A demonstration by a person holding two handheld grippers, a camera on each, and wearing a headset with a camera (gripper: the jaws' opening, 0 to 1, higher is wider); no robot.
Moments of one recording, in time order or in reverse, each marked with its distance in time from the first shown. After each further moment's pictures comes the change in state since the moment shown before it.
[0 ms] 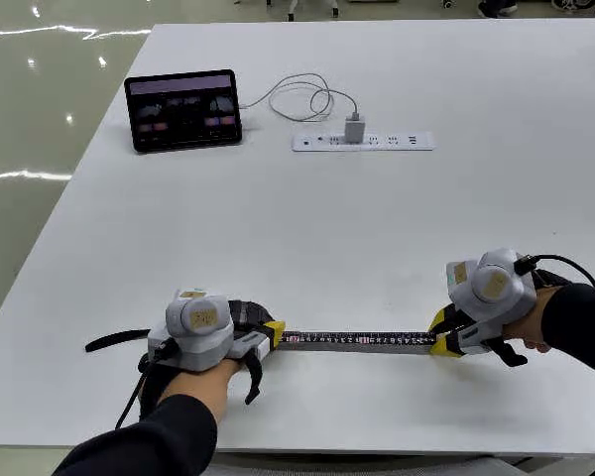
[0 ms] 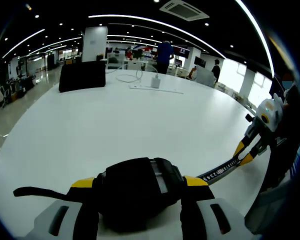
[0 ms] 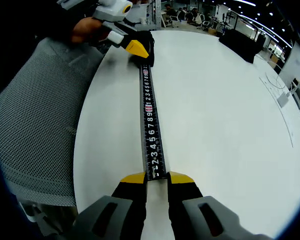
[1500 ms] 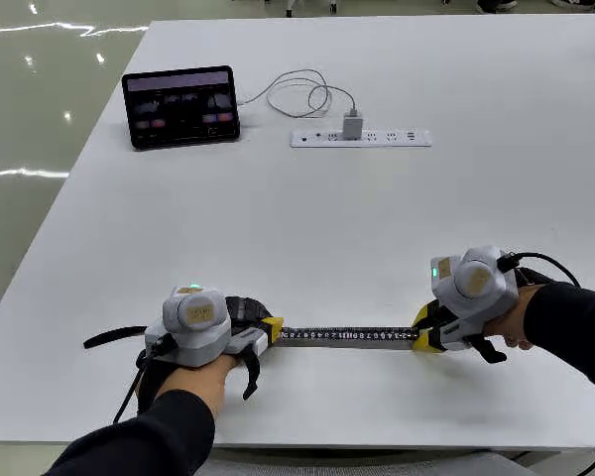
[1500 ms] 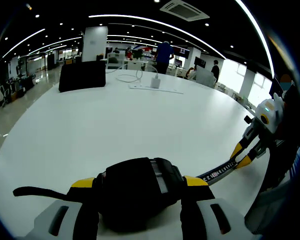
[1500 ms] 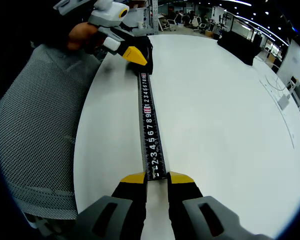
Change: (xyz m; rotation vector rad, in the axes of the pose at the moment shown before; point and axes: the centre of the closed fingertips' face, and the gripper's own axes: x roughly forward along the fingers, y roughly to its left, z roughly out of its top) left arm -0.001 0.000 0.000 -0.004 -0.001 -0.002; right arm 0.010 0.002 0.019 0.026 -0.037 -0.007
